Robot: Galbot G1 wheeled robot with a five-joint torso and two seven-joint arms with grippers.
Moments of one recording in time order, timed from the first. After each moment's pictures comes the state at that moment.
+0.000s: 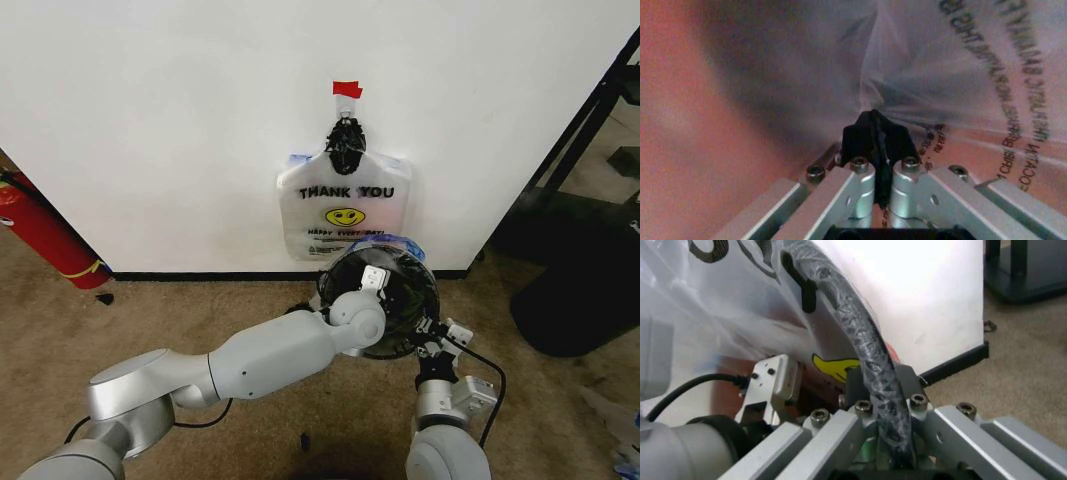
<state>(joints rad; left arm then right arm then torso) 0.24 -1.34 0.75 -1.48 -1.30 0.47 -0.81 -1.54 1.50 0.27 2.18 0.32 -0.02 0.47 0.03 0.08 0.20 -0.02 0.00</state>
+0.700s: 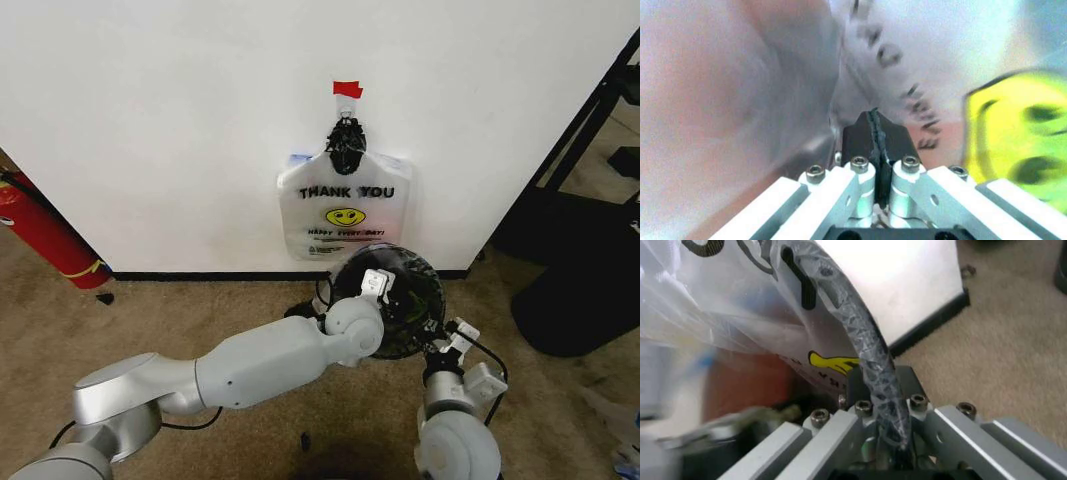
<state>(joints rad) 0.25 -1.28 0.75 -1.67 -1.30 0.46 -0.82 -1.46 1.48 0.36 2.15 0.62 -0.13 0.56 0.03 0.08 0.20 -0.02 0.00</state>
